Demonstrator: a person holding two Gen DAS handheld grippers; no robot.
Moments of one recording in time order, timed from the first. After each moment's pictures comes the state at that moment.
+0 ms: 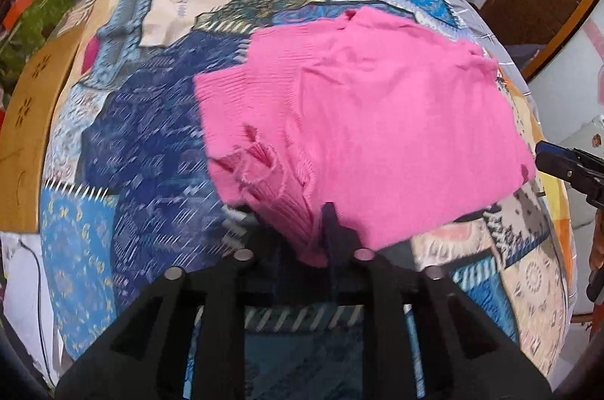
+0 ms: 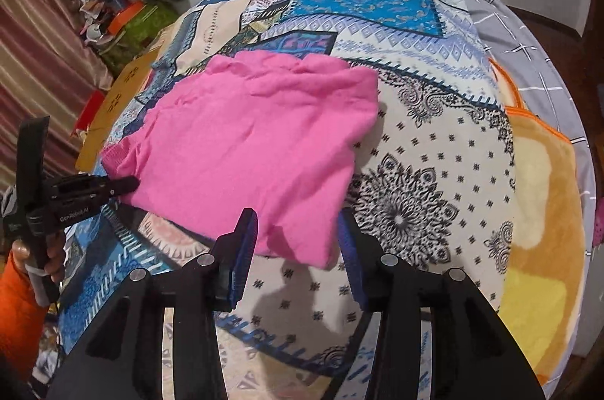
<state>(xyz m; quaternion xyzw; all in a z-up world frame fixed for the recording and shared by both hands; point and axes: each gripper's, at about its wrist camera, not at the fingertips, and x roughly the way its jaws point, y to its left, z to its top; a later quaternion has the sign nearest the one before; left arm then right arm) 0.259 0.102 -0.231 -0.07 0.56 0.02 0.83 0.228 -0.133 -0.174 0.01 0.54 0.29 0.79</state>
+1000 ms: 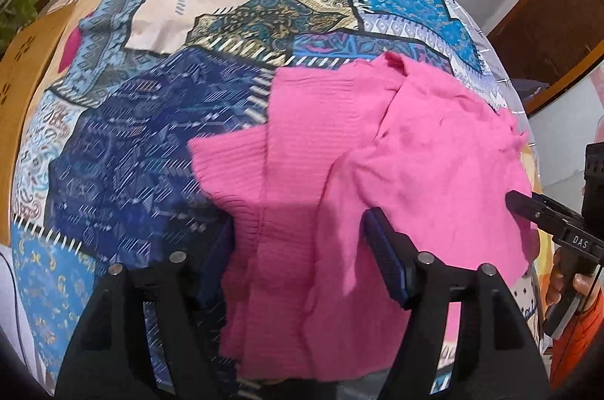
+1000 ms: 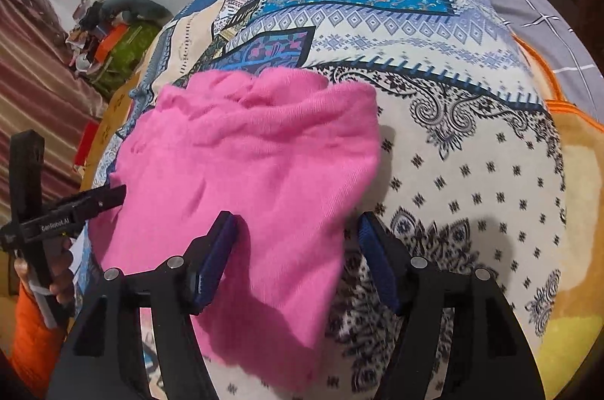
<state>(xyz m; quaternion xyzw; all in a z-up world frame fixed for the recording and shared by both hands) 0.329 0.132 -0.251 -0.13 0.55 0.01 0.82 0.283 -0.118 -0.219 0.08 0.55 0.27 0.78</state>
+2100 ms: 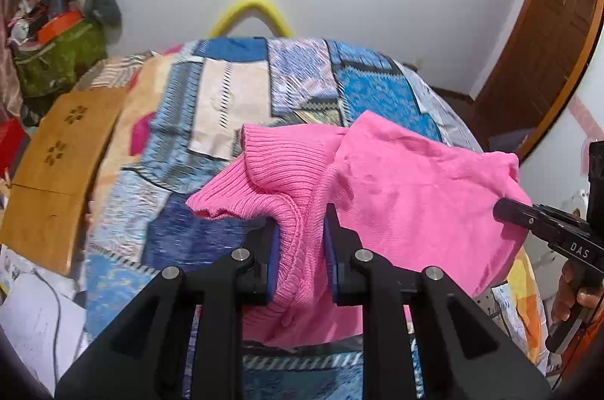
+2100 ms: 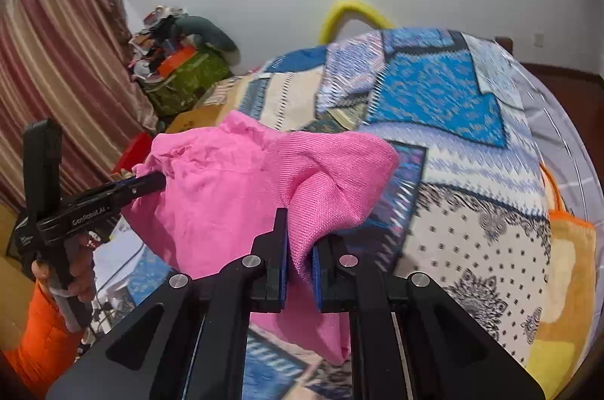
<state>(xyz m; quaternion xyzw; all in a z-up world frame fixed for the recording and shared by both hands) 0.250 0.166 -0.112 -0.11 0.40 0.04 0.91 0.227 -0.056 -0.082 0.05 0.43 0.36 0.83</state>
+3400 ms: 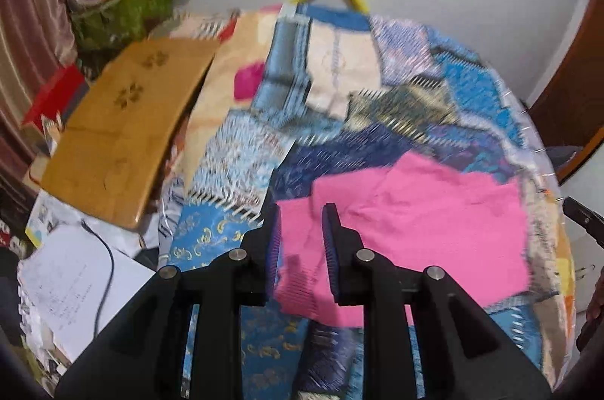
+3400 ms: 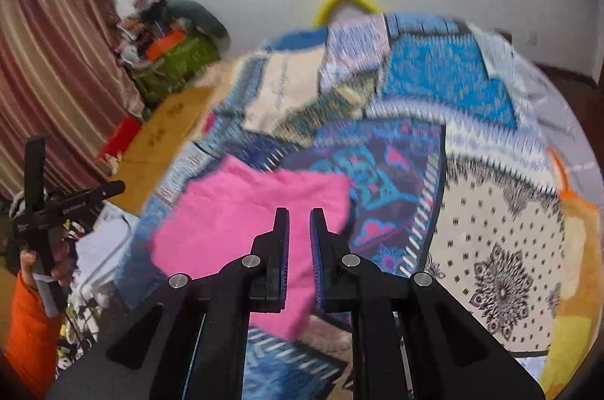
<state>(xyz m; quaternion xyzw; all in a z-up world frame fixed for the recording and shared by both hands) 0.182 0.267 -0.146 -0.13 0.43 0.14 0.88 0.199 -0.019 -0.097 0.02 0.43 0.33 0.84</state>
